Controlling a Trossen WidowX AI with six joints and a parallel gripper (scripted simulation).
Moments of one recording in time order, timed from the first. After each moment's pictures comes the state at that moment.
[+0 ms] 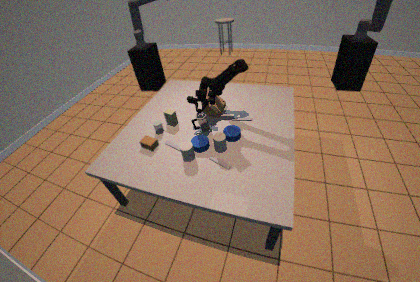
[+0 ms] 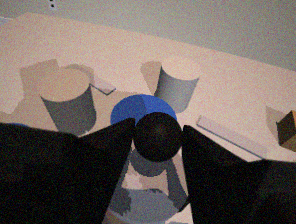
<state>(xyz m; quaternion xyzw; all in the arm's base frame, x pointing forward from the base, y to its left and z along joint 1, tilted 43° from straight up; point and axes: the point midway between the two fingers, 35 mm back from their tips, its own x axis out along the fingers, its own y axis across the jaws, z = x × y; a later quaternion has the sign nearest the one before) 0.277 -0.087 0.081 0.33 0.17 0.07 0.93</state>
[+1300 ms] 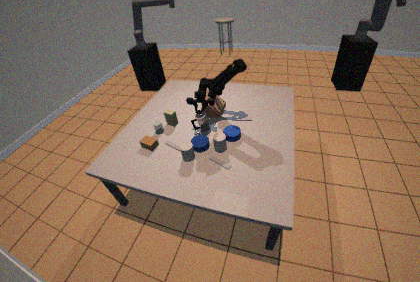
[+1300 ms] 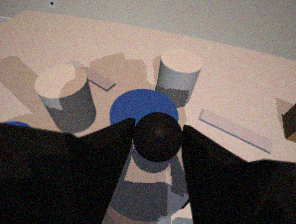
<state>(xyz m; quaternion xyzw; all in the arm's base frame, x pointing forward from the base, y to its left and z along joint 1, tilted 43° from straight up) 0.281 -0.085 0.073 0.34 0.18 0.08 0.92</state>
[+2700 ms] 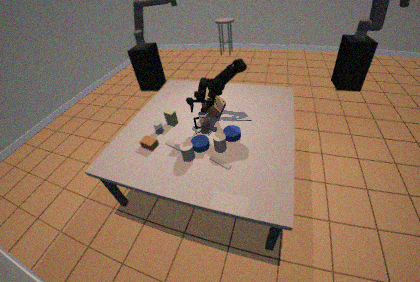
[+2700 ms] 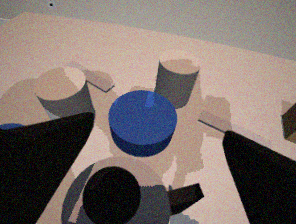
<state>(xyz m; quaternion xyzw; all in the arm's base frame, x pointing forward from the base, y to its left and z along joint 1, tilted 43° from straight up) 0.282 -0.088 0.074 0.34 0.18 0.08 0.92</state>
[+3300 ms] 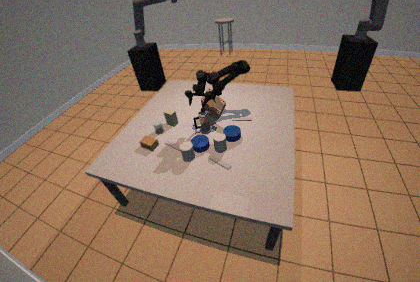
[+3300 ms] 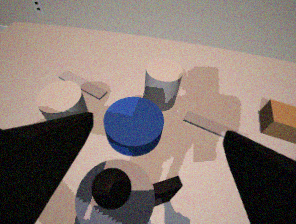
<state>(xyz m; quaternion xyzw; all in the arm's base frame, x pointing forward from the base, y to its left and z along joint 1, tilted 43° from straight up) 0.262 -0.122 0.098 0.35 0.20 0.05 0.91</state>
